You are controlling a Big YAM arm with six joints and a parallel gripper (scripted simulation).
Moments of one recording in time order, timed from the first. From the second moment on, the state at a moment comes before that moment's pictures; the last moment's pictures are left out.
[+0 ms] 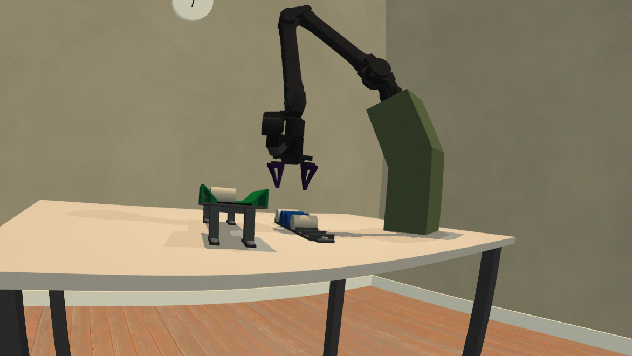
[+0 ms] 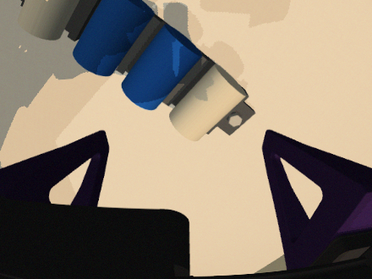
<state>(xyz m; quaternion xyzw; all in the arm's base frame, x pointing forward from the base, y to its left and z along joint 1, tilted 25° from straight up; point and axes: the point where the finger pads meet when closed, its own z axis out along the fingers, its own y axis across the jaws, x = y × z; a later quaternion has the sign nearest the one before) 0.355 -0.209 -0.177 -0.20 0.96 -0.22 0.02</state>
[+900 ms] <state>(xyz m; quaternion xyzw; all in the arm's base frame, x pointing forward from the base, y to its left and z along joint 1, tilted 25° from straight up) 0.342 -0.233 -0.171 -0.55 0.80 -0.21 -0.06</state>
